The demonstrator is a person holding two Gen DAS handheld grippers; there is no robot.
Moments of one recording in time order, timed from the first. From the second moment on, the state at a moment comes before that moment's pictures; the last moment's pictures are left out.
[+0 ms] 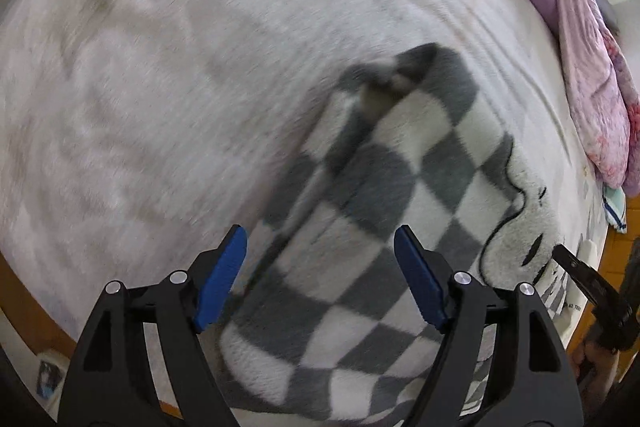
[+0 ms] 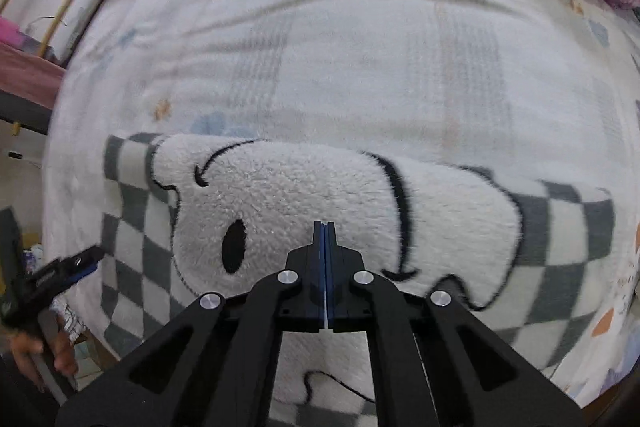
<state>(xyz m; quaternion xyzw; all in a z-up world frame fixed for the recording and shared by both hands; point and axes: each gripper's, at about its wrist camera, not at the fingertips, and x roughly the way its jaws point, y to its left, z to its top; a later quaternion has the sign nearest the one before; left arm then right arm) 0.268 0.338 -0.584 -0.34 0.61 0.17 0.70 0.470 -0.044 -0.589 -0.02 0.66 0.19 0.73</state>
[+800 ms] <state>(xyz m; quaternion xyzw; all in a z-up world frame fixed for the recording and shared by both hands) 0.233 0.329 -0.623 -0.35 0.67 0.10 0.65 0.407 -0.075 -0.639 0.03 0.72 0.12 0.68</state>
